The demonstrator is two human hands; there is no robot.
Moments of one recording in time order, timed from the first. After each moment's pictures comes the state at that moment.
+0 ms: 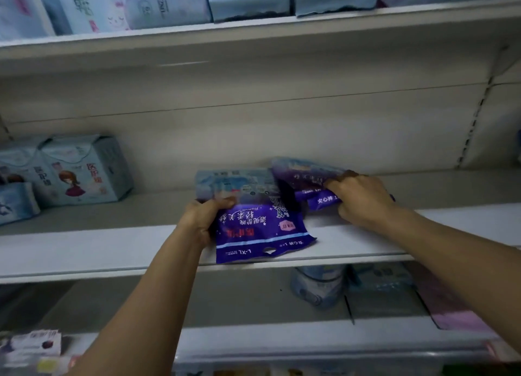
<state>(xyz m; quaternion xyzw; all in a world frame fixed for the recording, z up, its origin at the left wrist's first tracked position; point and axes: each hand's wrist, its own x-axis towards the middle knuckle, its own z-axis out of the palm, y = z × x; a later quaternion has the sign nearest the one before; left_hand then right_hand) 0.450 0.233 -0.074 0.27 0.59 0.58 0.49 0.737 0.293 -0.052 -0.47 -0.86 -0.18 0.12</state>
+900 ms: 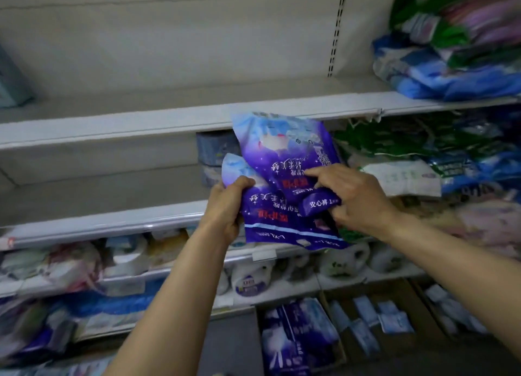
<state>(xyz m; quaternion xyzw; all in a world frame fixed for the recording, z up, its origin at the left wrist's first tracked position) 0.785 0.037 -0.162 0.27 0.55 0.58 0.54 1.013 0.061 -0.162 -0.34 -0.89 -0.05 0.29</state>
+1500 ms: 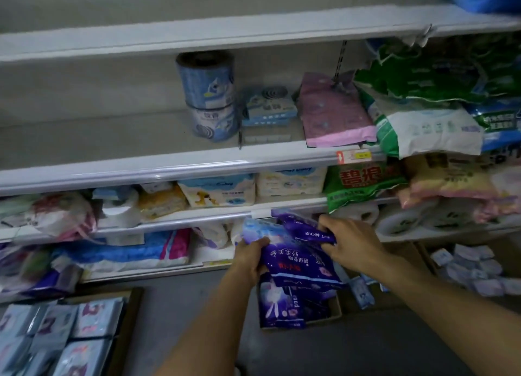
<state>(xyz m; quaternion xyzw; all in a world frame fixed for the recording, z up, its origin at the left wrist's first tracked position) 0.830 0.009 -0.382 0.06 0.66 0.41 0.62 1.034 0.046 -0.341 -0.52 -0.84 0.16 0.02</state>
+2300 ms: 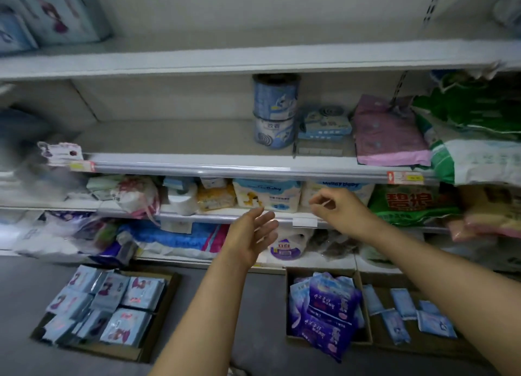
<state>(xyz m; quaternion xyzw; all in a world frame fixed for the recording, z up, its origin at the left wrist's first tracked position) 0.740 -0.036 -0.313 0.06 0.56 0.56 0.60 0.932 0.055 -0.285 -0.45 -0.79 0.38 0.19</state>
